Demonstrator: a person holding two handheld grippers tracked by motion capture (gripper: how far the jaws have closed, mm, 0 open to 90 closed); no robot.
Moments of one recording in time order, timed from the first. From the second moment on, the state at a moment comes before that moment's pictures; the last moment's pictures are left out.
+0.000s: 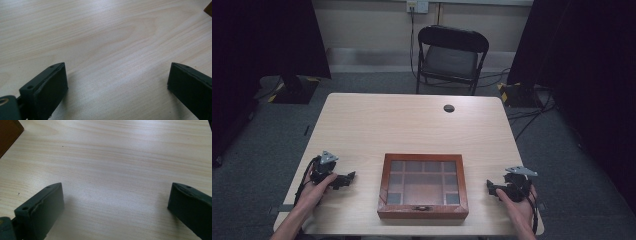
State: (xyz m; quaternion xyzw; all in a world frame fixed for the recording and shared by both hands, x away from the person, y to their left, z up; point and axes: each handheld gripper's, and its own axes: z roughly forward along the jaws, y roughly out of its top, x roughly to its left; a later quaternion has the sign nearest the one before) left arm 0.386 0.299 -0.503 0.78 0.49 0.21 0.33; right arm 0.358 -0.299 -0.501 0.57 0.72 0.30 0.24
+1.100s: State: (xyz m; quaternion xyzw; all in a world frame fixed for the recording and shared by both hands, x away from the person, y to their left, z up) left arm 0.386 0.299 -0.503 0.78 0.49 0.21 0.33; right arm 0.348 -0.282 -0.476 0.52 0.75 0.38 0.16
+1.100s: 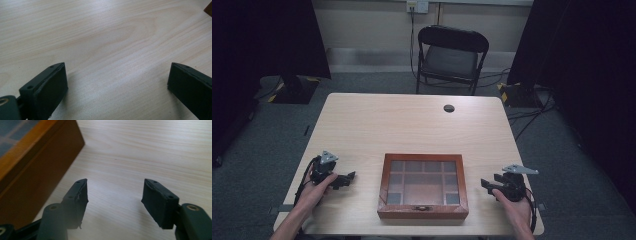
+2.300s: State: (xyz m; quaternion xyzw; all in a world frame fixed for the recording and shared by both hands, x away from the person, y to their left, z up) left arm 0.387 0.299 -0.503 0.78 0.49 0.21 0.33; right arm 0.338 -0.175 -0.405 0.34 0.82 0.46 0.07
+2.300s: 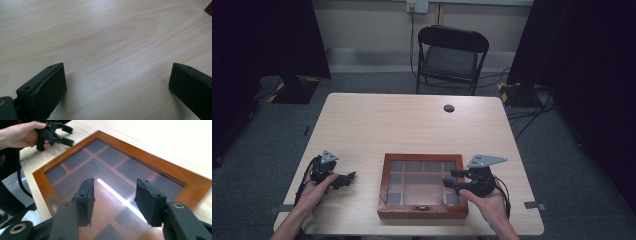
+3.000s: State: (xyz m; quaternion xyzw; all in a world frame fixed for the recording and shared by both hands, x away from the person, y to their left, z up) left arm 0.387 0.299 -0.503 0.78 0.49 0.21 0.33; right arm 0.324 -0.130 -0.436 0.26 0.86 0.45 -0.02
